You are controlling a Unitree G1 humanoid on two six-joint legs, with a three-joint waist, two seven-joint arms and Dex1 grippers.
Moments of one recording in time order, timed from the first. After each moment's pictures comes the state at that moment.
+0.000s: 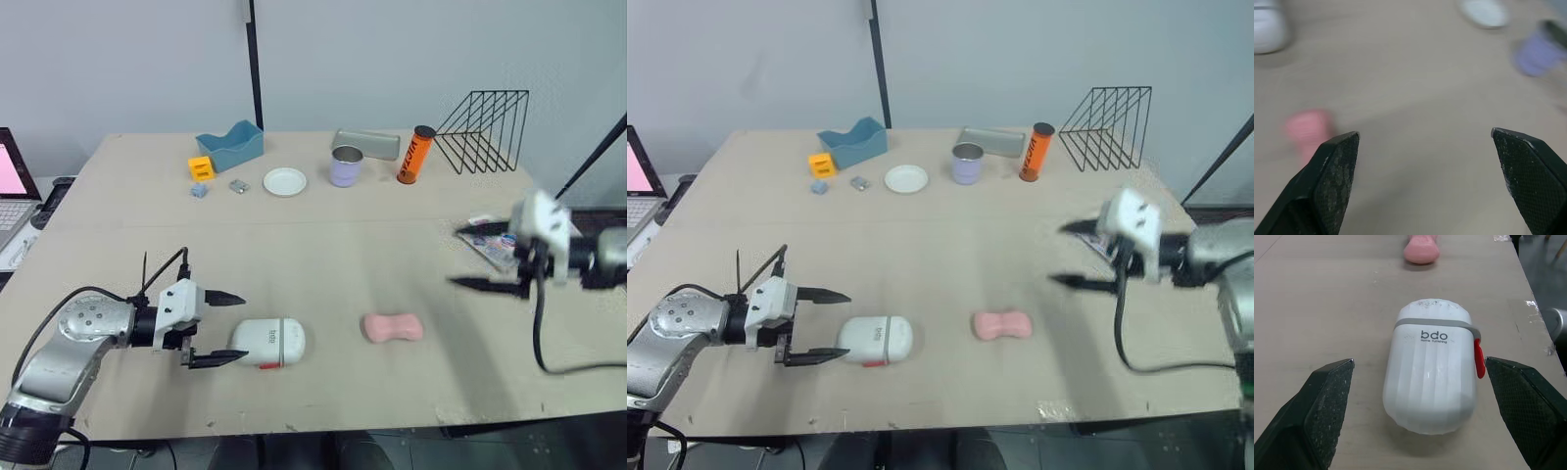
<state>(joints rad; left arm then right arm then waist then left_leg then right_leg) -0.11 0.80 -0.03 -0.20 -0.38 0.13 -1.25 -0.28 -1.07 -0.13 -0.15 0.37 0.33 1.35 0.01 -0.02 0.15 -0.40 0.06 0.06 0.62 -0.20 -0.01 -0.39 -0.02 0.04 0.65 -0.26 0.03</state>
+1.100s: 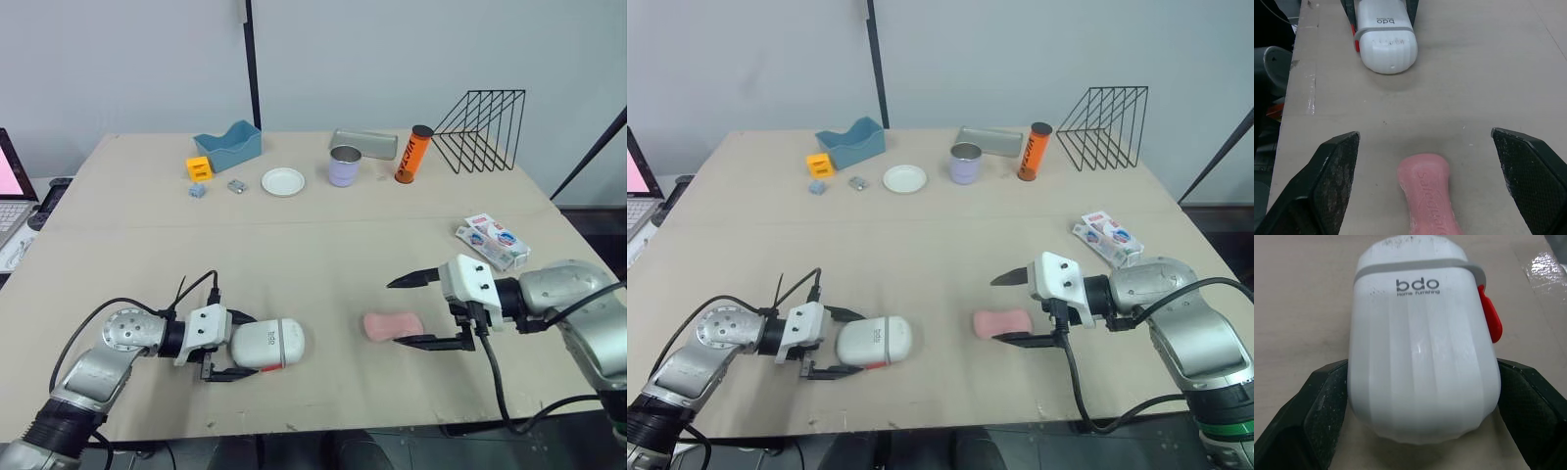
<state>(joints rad) -0.16 0.72 -0.20 -0.03 -0.19 -0.02 -1.23 -0.25 -0.98 0.00 -0.31 0.39 0.31 1.29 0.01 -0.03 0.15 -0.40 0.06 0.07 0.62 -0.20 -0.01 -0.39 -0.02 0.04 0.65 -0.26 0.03</state>
